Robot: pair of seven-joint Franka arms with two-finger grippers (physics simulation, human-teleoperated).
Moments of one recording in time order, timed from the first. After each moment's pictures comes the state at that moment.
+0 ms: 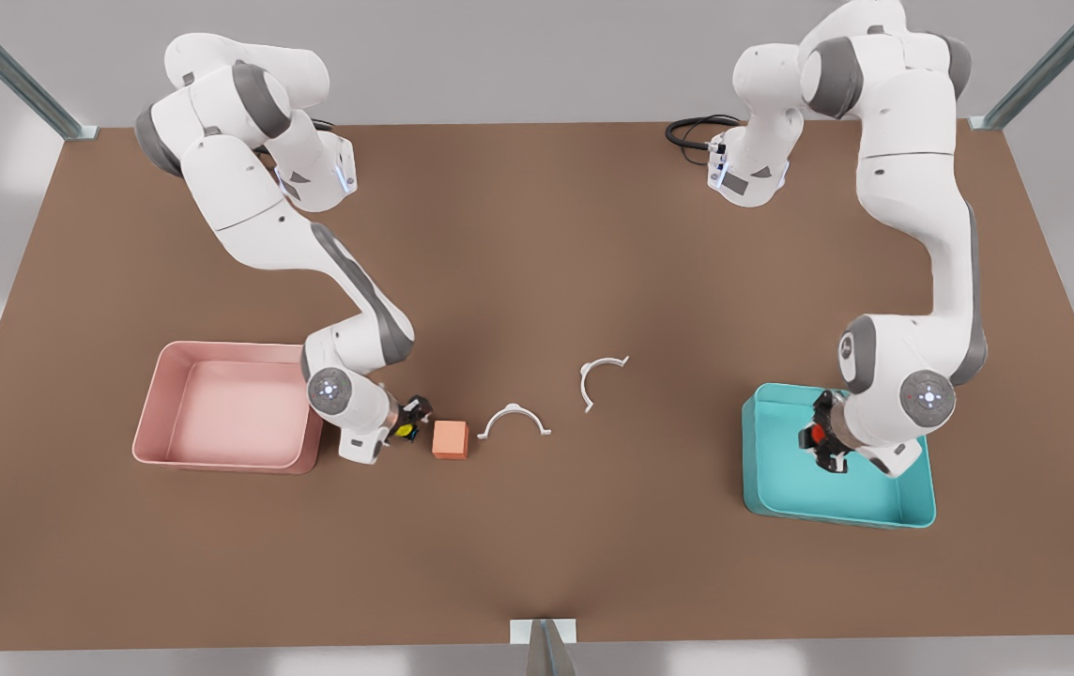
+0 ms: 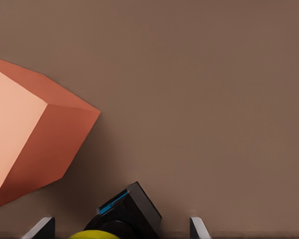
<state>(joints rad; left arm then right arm) -0.08 0.58 0.07 -1.56 -0.04 2.05 -1.47 0.12 0.72 0.27 -1.74 -0.03 2.43 -0.16</state>
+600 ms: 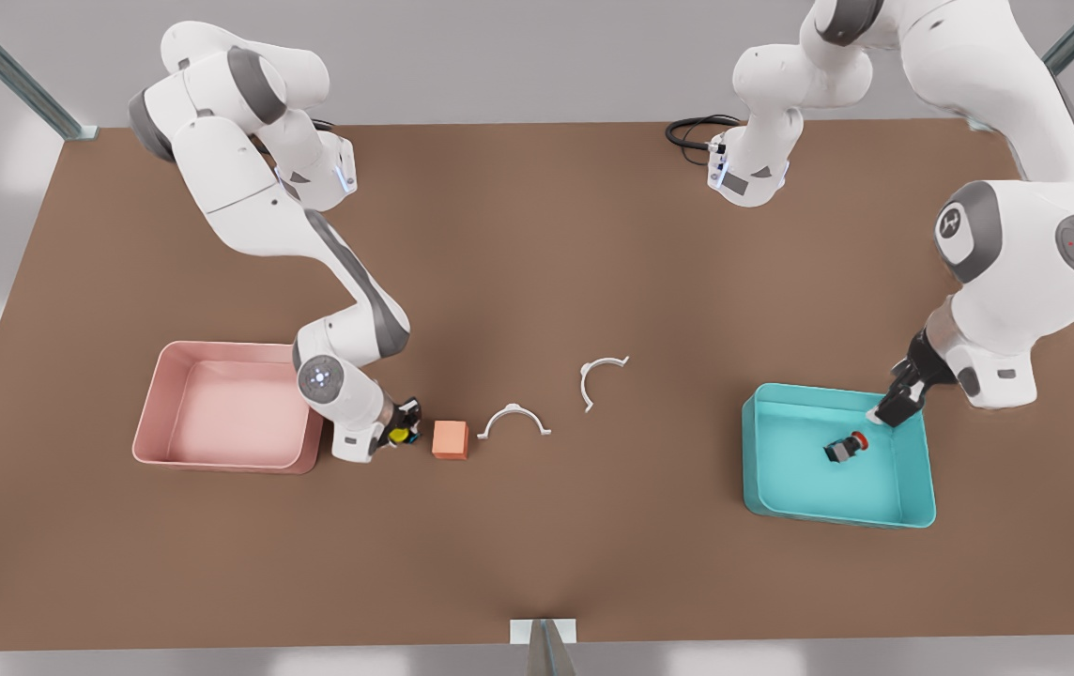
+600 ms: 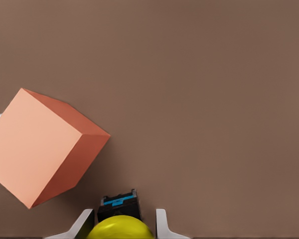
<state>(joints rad) -0.10 0.22 0.05 -1.42 -0.07 1.77 -0.84 0.12 0.66 0.27 -1.76 -0.04 2.45 -0.21</state>
